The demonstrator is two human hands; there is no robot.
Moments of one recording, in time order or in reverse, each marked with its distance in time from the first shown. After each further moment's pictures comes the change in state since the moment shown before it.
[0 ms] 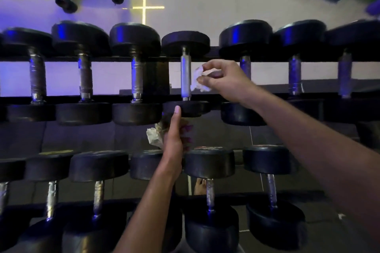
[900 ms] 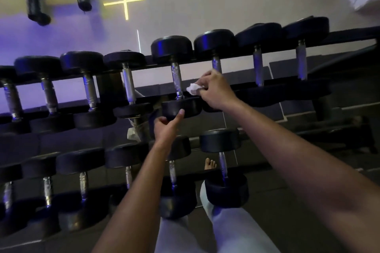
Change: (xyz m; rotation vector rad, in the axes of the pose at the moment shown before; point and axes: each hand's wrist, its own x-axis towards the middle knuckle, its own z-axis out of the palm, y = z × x) left_hand -0.060 -0.020 0.149 0.351 0.176 0.069; right_hand -0.078 0.071 -0.156 -0.381 0.180 -0.005
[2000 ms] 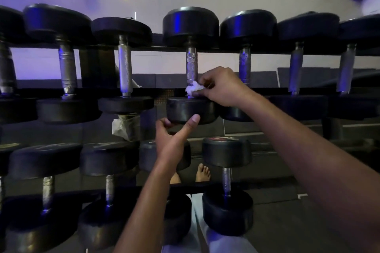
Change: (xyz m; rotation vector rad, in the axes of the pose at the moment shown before) left_hand 0.041 -0.049 0.004 -0.170 -0.056 0.117; right_hand 0.059 0.004 0.047 -0.128 -0.304 -0.033
